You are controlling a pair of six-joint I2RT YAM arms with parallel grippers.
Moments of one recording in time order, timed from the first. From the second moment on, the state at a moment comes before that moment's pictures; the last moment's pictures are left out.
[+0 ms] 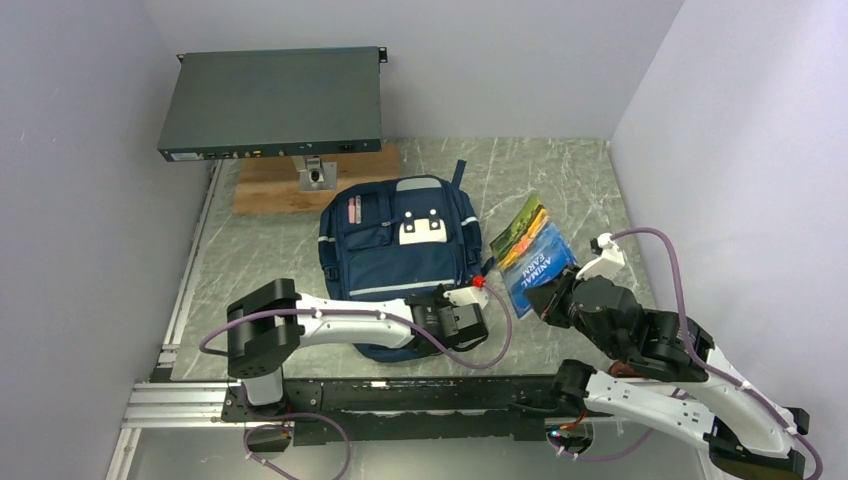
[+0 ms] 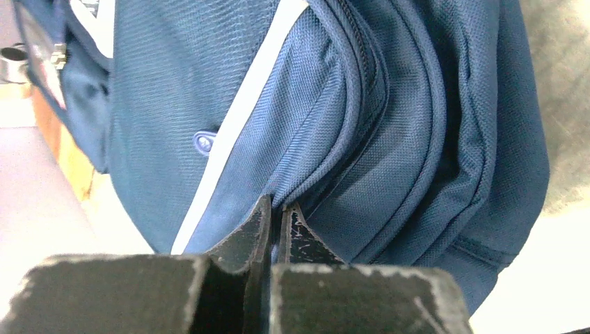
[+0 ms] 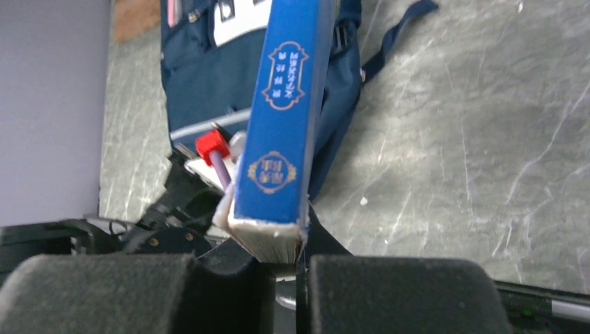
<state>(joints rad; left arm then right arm) -1.34 1.76 1.20 -0.66 -0.78 -0.23 1.03 0.52 0.99 -1.07 0.57 1.01</state>
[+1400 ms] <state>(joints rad) -1.03 1.60 1.70 -0.98 -0.26 -0.01 1.03 0.42 0.19 0.16 0.10 1.56</state>
